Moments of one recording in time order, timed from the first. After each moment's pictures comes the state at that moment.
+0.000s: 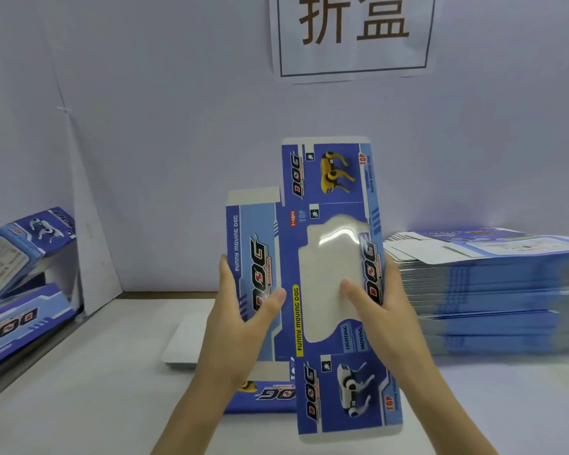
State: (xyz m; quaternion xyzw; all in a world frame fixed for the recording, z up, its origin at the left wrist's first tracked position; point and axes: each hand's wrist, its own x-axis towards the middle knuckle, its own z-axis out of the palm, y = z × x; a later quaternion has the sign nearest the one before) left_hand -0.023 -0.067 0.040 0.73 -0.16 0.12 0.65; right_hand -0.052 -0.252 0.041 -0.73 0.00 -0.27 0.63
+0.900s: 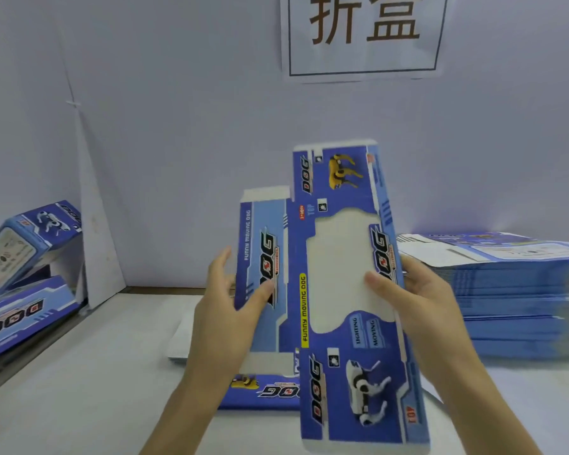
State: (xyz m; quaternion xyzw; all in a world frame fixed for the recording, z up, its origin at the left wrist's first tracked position) left_hand -0.026 -0.057 0.050 0.75 -0.12 0.18 0.63; right_hand -0.071 -0.265 0.066 -0.65 -0.03 -0.26 0.72
